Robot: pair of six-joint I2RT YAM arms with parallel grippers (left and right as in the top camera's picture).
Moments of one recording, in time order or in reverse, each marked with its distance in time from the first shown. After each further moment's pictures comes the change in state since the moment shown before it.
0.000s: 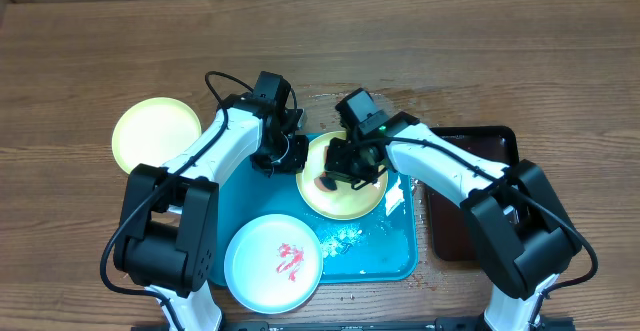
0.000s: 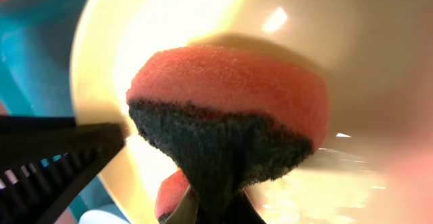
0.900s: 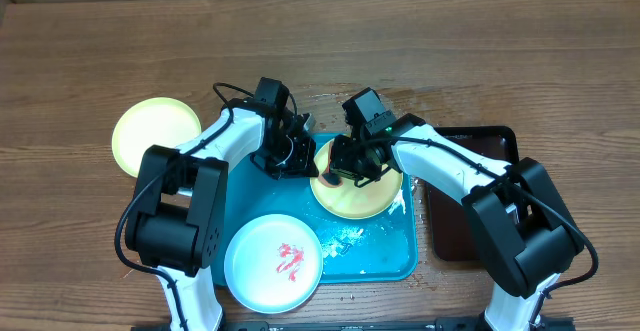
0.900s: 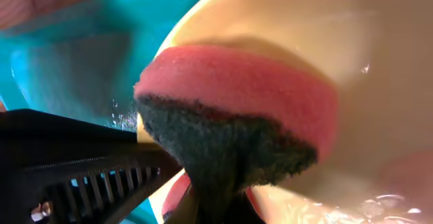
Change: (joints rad) left arm 0.020 0.107 -0.009 0.071 0.243 0.005; right arm -0.019 0.000 -0.030 0.073 0.007 0.000
